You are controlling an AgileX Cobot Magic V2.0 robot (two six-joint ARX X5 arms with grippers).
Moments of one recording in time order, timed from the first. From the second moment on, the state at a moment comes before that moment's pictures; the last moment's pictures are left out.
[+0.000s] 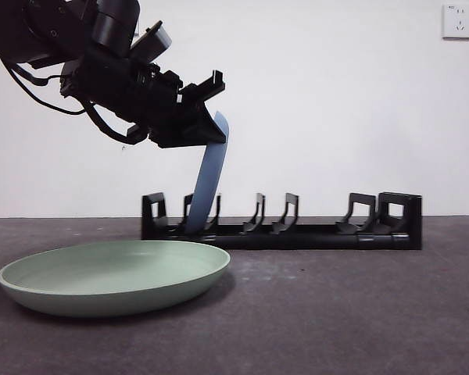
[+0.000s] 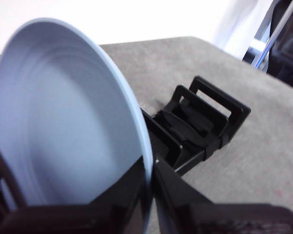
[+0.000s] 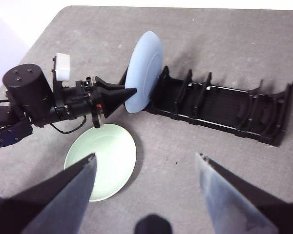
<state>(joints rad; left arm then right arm) -0.45 1.76 1.05 0.44 0.27 -0.15 0.18 1.26 1.86 -1.27 -0.42 0.01</state>
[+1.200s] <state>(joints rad) -0.46 1.54 1.05 0.17 0.32 -0.04 0.18 1.30 1.86 -1.29 -0.42 0.01</state>
